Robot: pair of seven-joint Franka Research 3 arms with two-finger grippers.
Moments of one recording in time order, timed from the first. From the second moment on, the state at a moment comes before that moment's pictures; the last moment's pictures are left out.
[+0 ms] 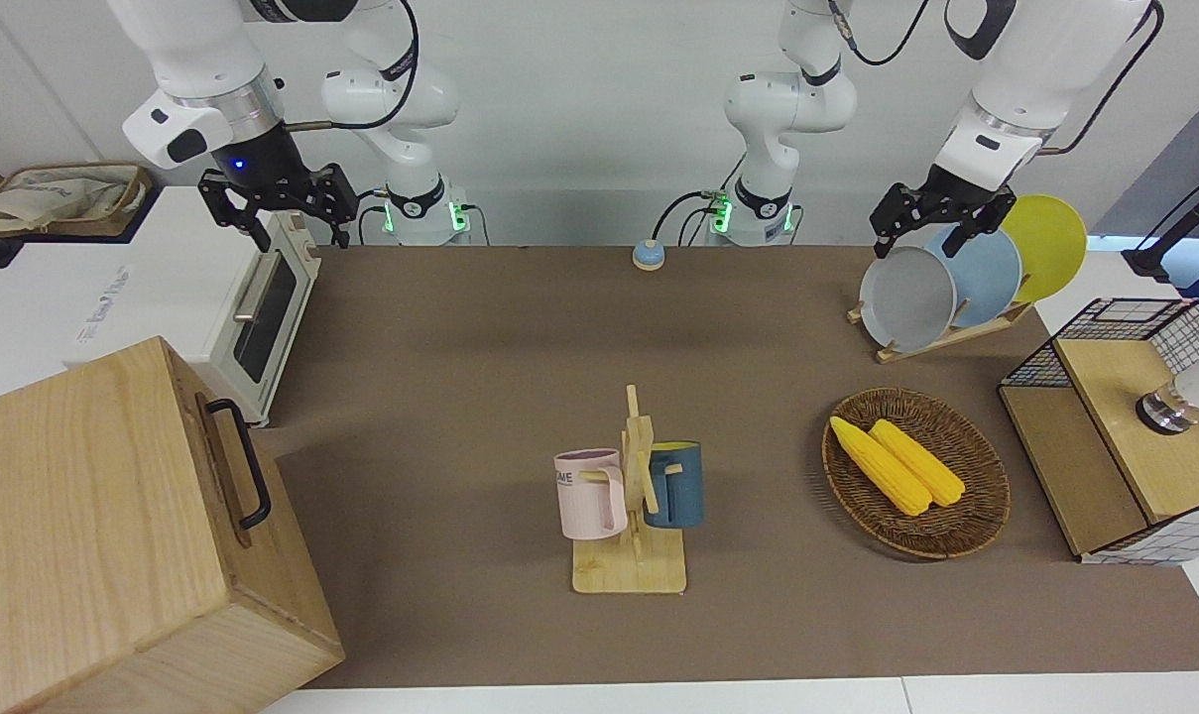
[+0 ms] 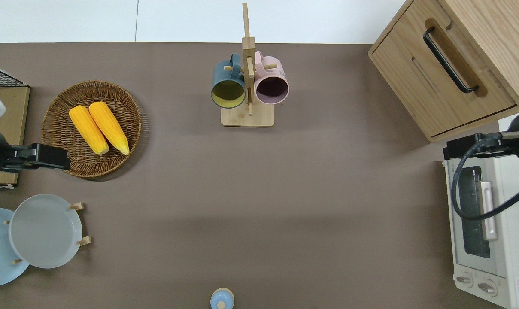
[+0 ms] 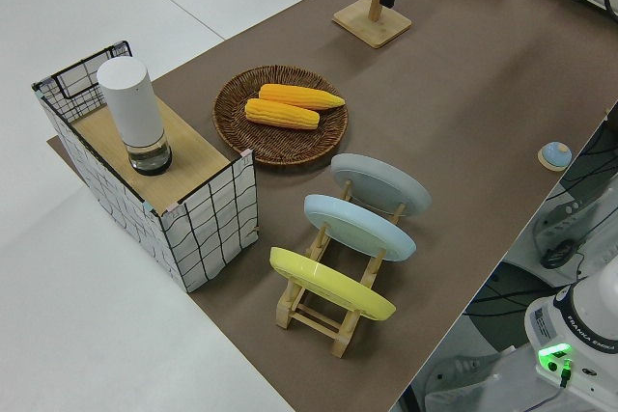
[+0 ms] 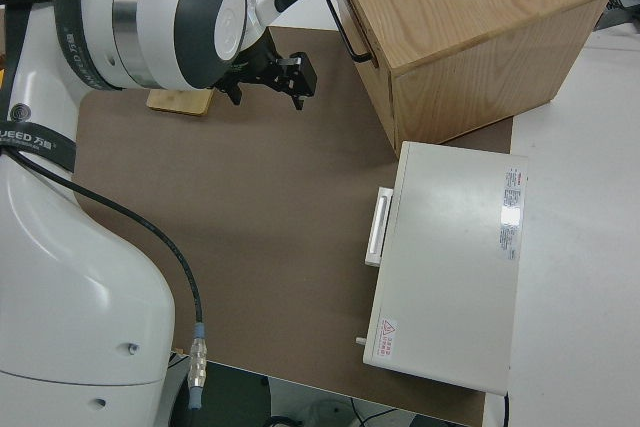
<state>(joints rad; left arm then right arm) -0.09 -0.01 0.07 -1.56 -0.03 1.53 -0.03 -0.01 0.02 0.03 -1.48 0.02 1.49 0.02</state>
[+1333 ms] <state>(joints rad) -0.08 0.01 0.24 -1.56 0.00 1.54 0.14 0.00 0.02 0.04 -1.48 0.02 1.56 0.02</state>
